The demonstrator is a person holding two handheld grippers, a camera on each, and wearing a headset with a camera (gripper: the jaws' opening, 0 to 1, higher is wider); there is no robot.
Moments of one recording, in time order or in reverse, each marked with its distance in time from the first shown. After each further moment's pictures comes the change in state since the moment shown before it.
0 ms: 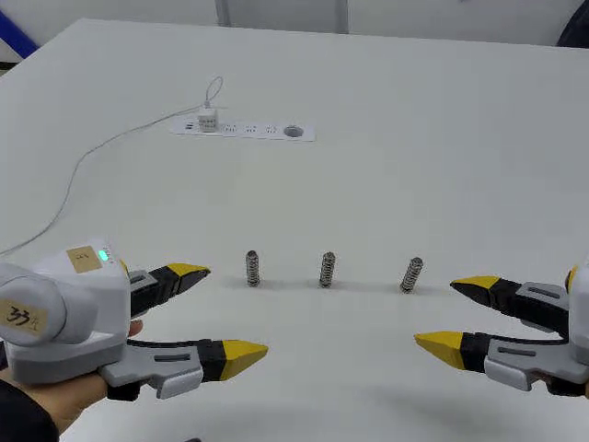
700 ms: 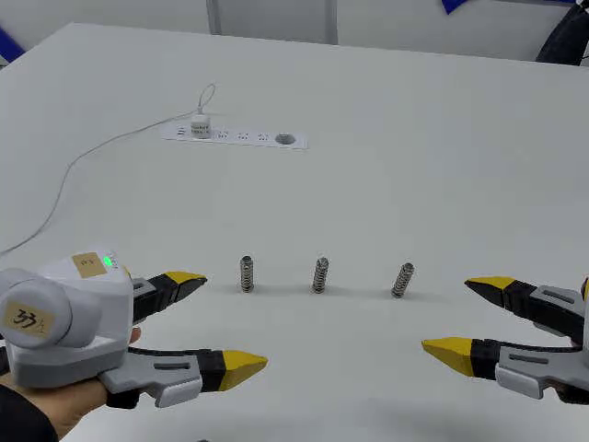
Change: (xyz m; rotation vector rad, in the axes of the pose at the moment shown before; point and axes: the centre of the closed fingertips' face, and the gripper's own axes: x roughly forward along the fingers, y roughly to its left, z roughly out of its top) left arm 0.001 -0.004 -0.004 -0.015 0.004 -0.030; right arm -0.015 -0.007 0.006 0.018 -0.013 -0.062
